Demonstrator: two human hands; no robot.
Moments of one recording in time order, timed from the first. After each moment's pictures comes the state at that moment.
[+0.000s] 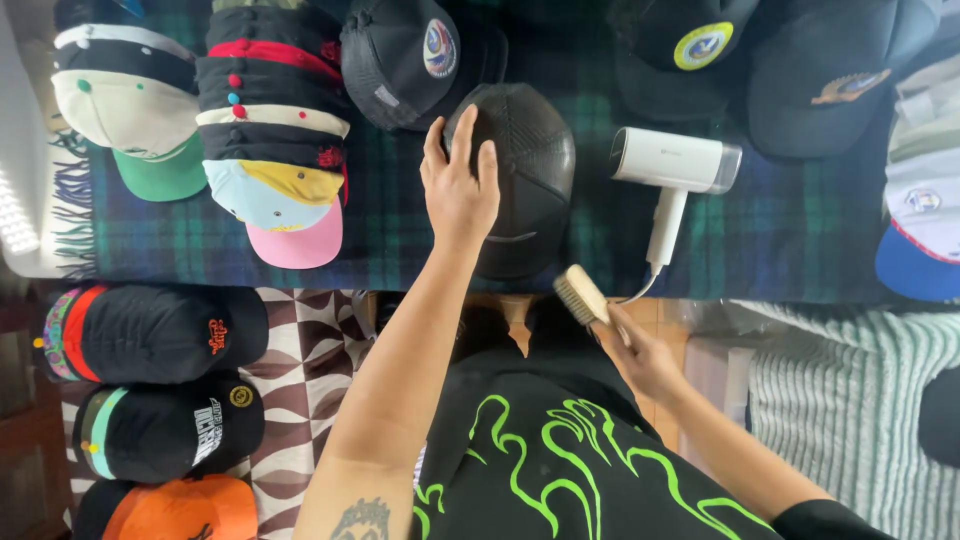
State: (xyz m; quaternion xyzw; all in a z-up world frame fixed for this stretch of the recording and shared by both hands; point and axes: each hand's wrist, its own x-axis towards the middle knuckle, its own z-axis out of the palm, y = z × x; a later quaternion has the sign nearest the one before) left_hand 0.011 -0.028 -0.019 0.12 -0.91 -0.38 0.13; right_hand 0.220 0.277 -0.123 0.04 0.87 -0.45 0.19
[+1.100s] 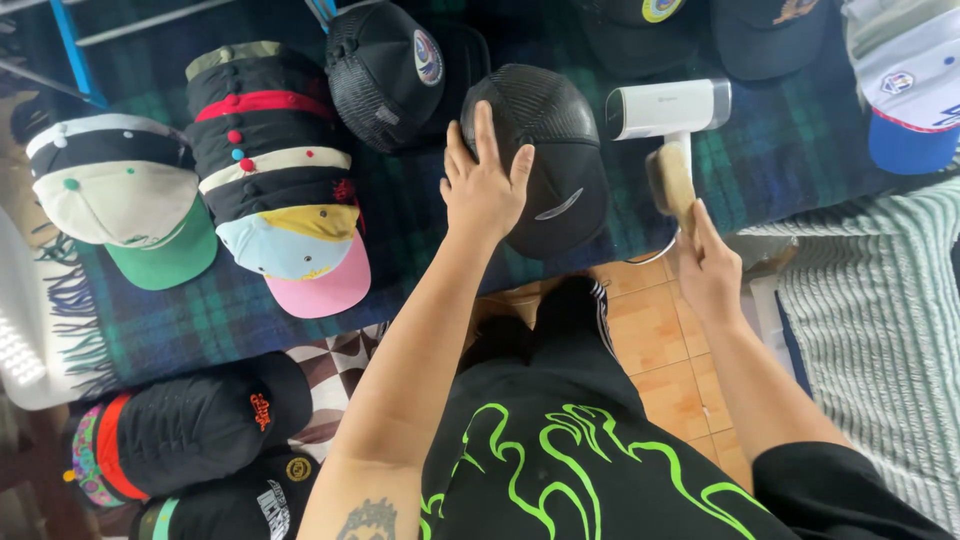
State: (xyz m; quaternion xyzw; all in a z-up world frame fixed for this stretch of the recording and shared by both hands) left_hand 0.013 -0.077 0.005 -0.02 -0.93 -0.35 -0.13; right_hand 0.193 0.221 -0.073 0.20 0.92 -0.33 -0.08
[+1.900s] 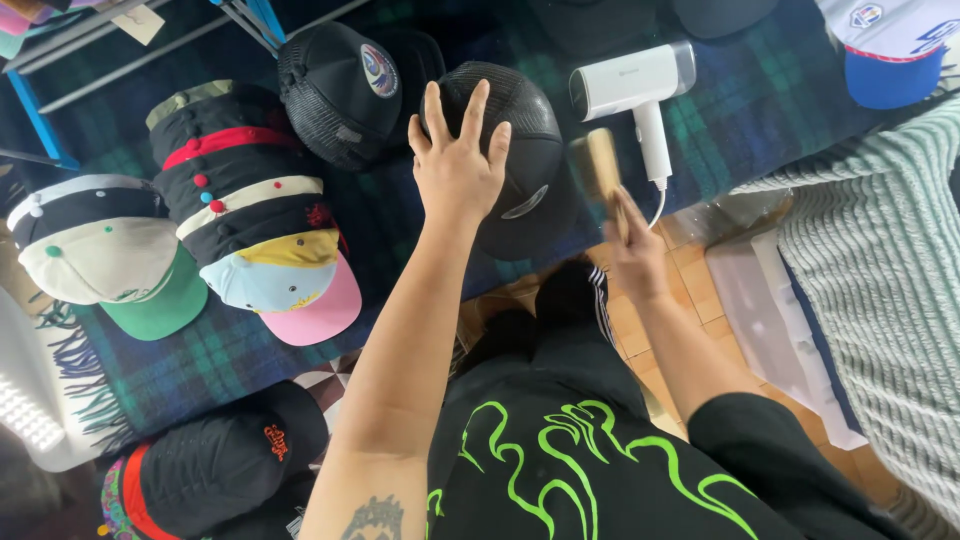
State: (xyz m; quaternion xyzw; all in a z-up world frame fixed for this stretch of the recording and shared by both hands) left_hand -0.010 -0.064 0.006 -0.12 -0.96 -0.24 -0.03; right_hand 0.175 0.147 -0.105 0.22 0.78 -0.57 -0.11
